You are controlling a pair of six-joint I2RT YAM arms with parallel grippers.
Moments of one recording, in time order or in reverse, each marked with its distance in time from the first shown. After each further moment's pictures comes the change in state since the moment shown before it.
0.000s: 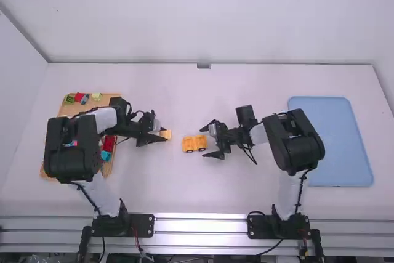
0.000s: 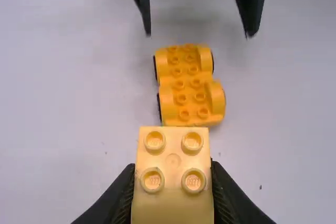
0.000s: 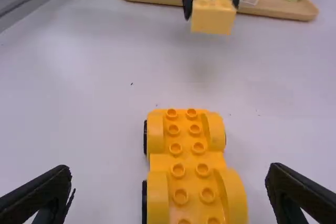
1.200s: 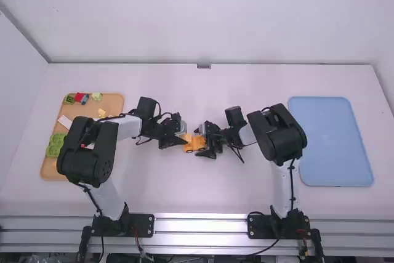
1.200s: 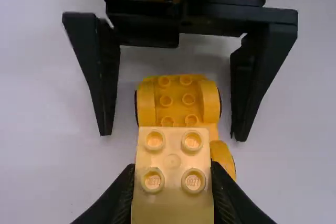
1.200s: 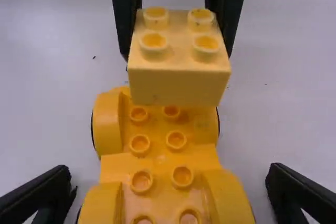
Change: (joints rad) left arm -0.278 -0.010 -0.101 0.431 -0.164 -0.532; right arm 0.071 0.151 0.075 0.126 0.126 0.167
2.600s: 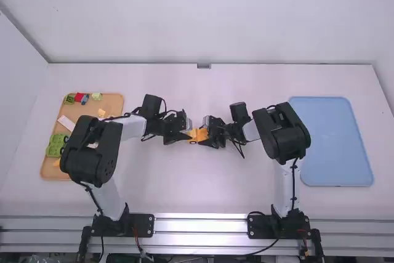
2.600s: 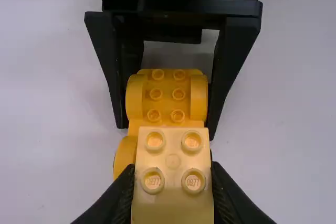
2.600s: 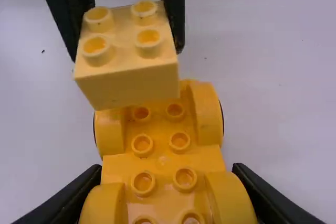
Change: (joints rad) left arm -0.053 0.018 0.039 0.084 -0.046 -0.026; right arm -0.054 0.000 0.033 -0.013 0.060 0.085
